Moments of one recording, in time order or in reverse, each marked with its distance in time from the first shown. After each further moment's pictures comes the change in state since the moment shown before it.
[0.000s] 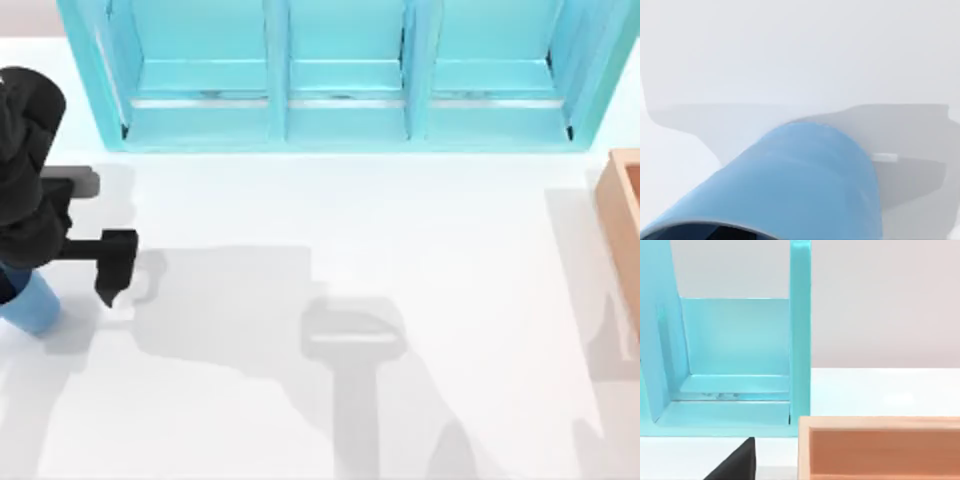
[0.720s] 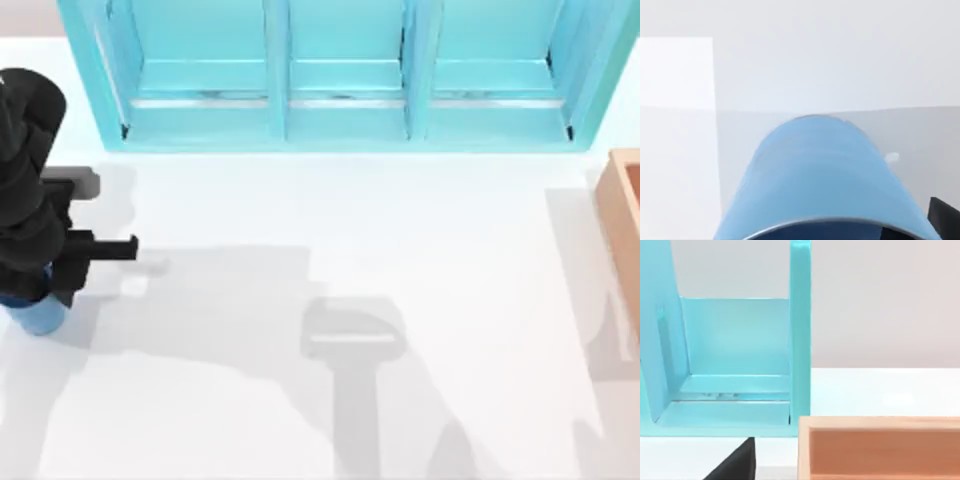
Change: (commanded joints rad) left arm 0.000 0.000 0.000 0.000 0.000 0.000; right arm 0.000 0.000 0.000 0.000 0.000 0.000
